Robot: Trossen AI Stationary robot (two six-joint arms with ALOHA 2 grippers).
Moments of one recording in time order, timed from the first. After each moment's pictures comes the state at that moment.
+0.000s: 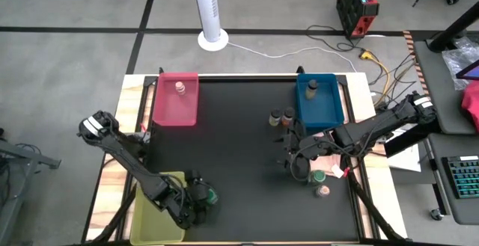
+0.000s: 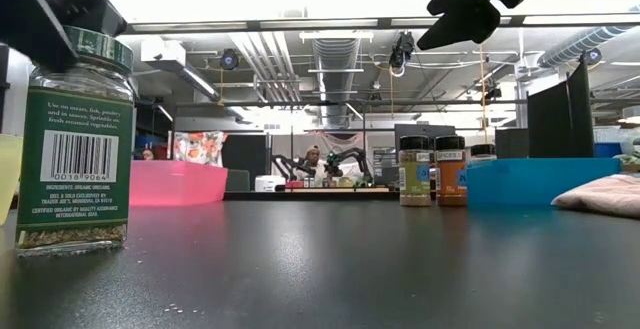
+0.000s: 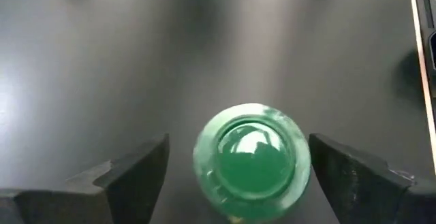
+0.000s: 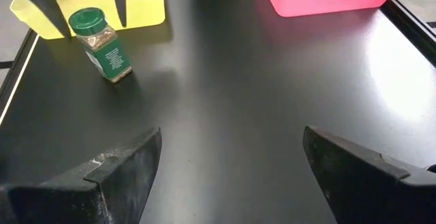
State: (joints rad) left arm -0.77 1.64 1.03 -0.47 -0.57 -0.83; right arm 0.32 1.22 0.85 -0.28 0.34 0.30
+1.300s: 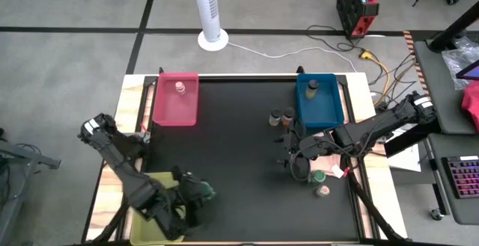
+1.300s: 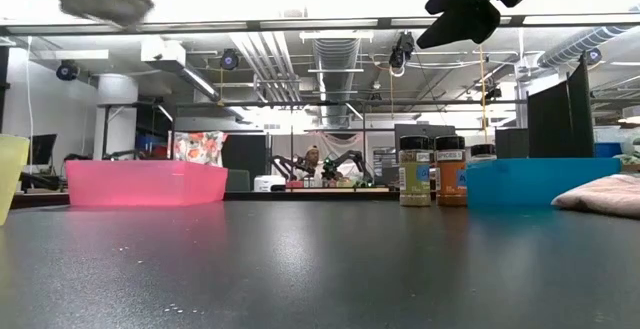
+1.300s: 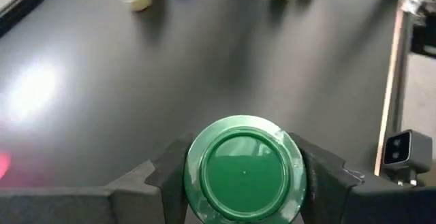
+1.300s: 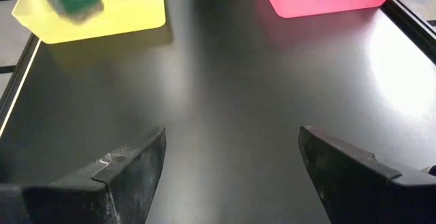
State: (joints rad) left arm -0.83 1.67 1.55 -1.12 -0.75 -1.15; right arm 0.32 1.22 0.85 -0.27 0.34 0.31
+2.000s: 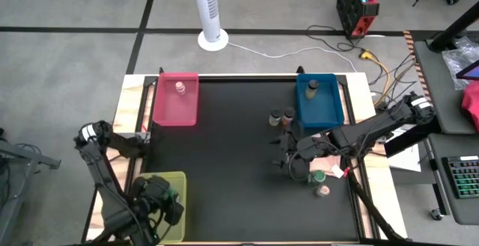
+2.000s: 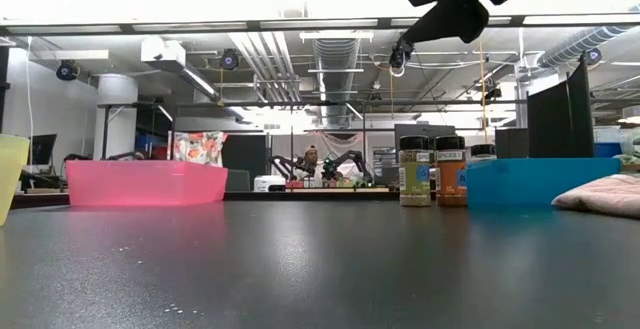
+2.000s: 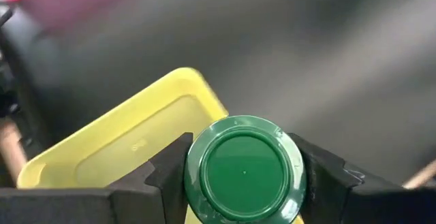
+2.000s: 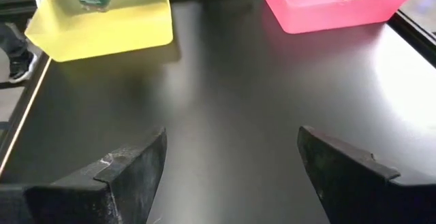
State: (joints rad) left arm -1.05 1.72 1.53 -1.57 -0.49 -2.15; right arm 0.32 1.27 0.85 -0.17 0.34 0.29
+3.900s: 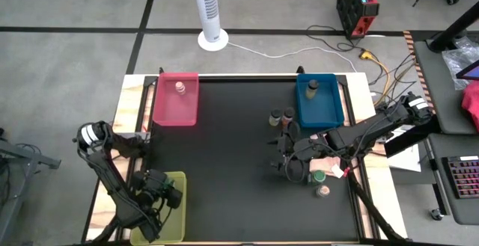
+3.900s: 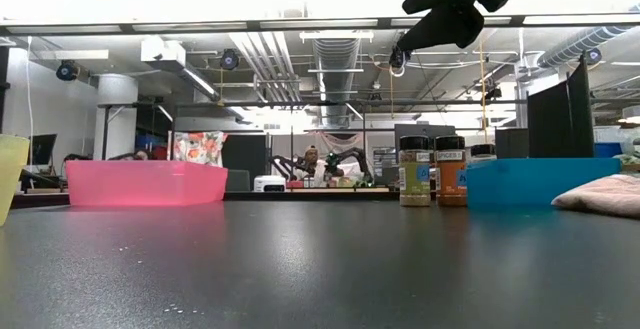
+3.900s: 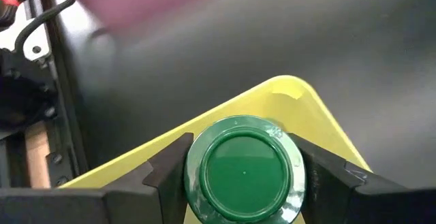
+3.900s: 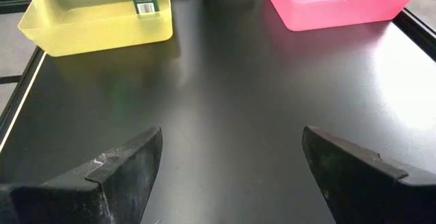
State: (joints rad) left arm -1.08 1.72 1.14 -1.44 -0.48 -2.33; right arm 0.32 1.31 0.85 -0.14 0.34 0.29
